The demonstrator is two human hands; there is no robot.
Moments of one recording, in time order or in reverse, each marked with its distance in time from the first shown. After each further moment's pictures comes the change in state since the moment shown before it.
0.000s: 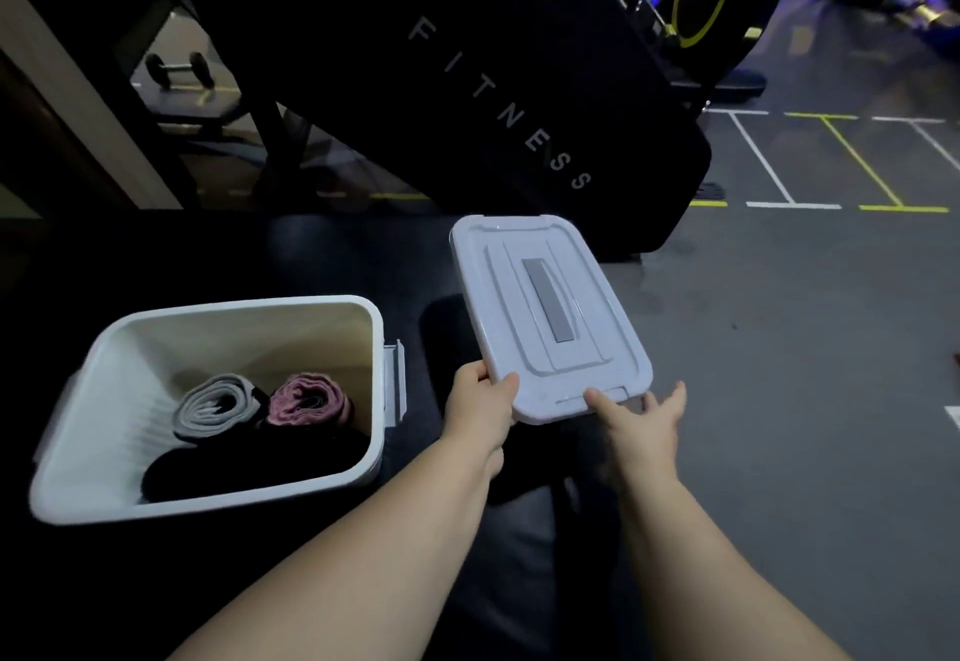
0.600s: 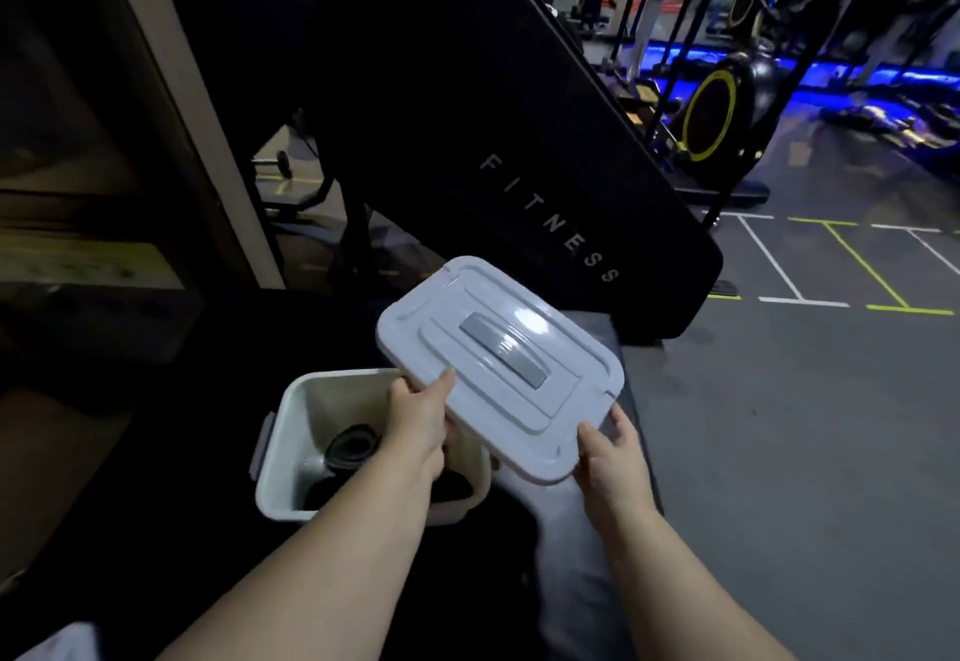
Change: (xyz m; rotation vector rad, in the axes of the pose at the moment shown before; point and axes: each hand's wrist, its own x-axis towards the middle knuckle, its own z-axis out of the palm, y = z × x) left_hand -0.075 0.130 -0.145 -0.402 0.134 0.122; right_hand -0.137 -0.080 0.073 0.221 -0.239 0.013
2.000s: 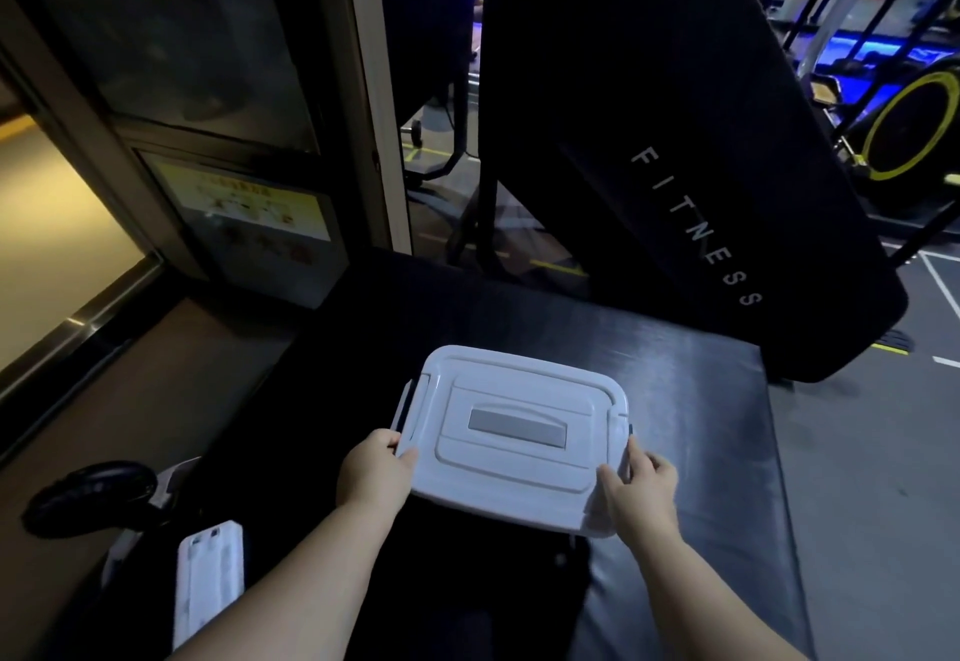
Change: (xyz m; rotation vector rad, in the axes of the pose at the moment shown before) left_hand 0.022 0.024 -0.218 1.045 0.346 0.058; right_hand -0.006 0.068 0.094 -1.095 -0.147 -0.074
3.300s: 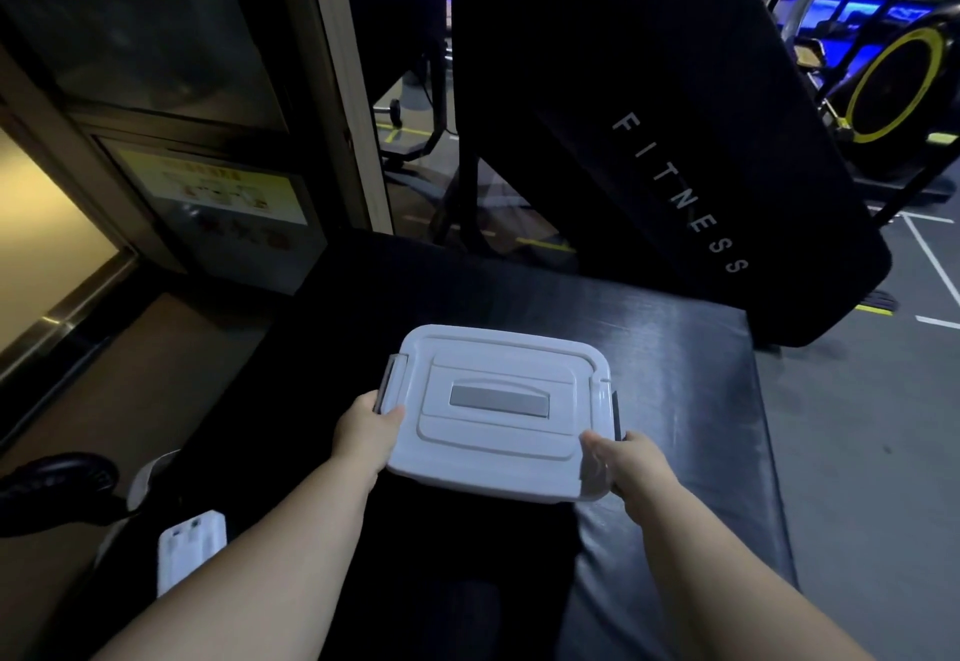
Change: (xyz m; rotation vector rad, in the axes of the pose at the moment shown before) left_hand 0.018 0.011 0.012 -0.345 -0.059 -0.014; right_hand 0.037 0.021 0.004 0.309 -0.133 0.286
